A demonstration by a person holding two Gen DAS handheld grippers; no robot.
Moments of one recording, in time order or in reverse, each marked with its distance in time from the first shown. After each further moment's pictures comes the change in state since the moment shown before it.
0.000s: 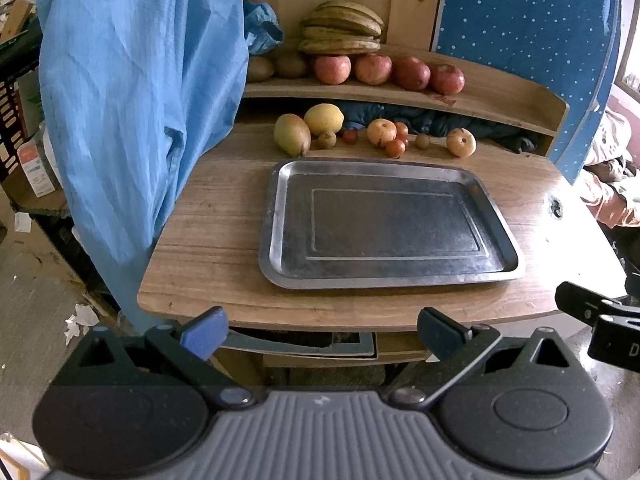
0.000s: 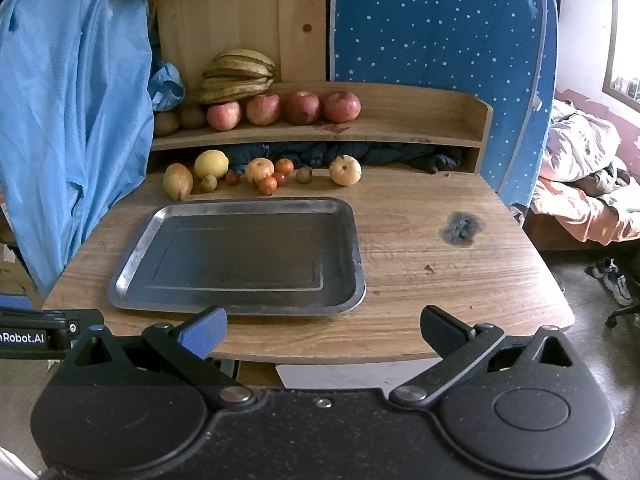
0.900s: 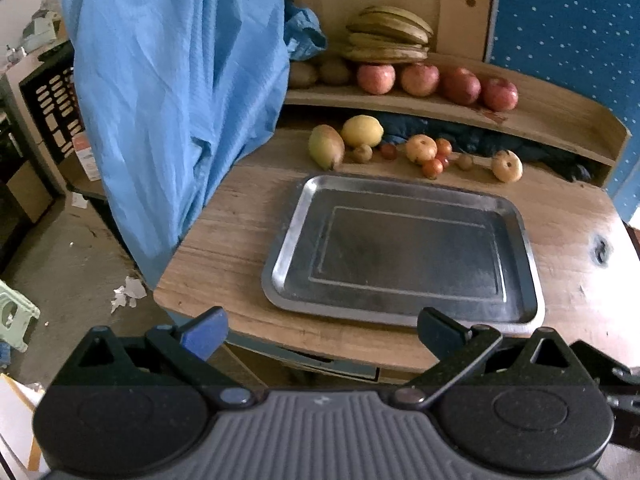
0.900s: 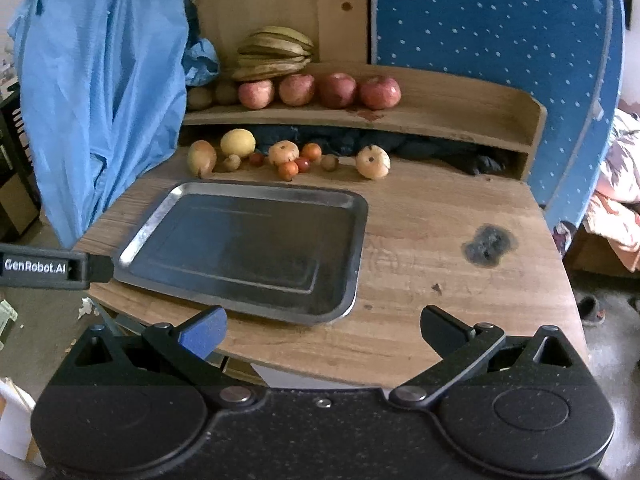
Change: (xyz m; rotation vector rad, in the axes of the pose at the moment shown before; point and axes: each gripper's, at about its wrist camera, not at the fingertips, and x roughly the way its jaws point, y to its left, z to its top) left arm 0.007 -0.056 0.036 -0.122 0.021 0.222; right arm 0.036 -0.059 0.023 -0.131 0.063 0.191
